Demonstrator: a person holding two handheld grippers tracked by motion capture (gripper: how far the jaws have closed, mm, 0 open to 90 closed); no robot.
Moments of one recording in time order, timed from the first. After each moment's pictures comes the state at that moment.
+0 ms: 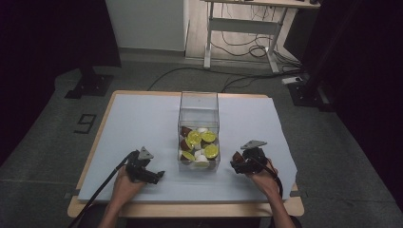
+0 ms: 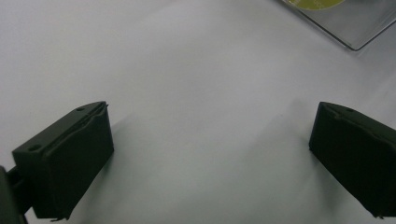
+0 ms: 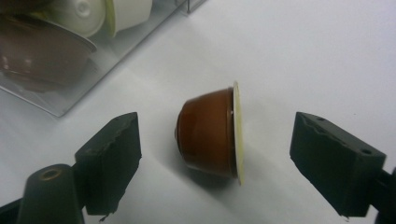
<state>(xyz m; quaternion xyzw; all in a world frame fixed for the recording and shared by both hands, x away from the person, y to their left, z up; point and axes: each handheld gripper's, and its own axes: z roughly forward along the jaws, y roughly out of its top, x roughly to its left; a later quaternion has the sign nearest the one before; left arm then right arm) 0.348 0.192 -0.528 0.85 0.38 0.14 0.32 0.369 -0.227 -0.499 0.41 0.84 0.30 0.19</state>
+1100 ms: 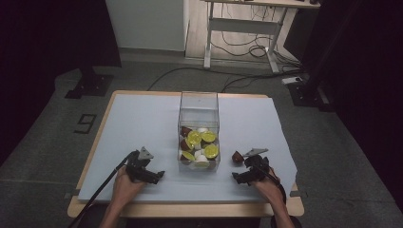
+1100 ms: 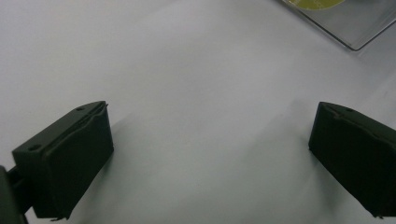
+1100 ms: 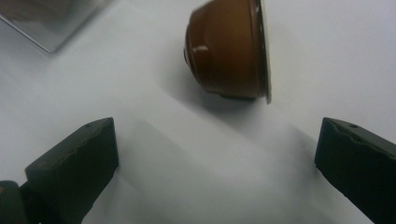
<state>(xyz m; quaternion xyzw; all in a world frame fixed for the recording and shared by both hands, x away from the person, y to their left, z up) 0.348 0.191 -0.528 0.85 0.38 0.14 0.32 0.354 -0.236 -0.522 0.44 0.85 0.27 0.14</state>
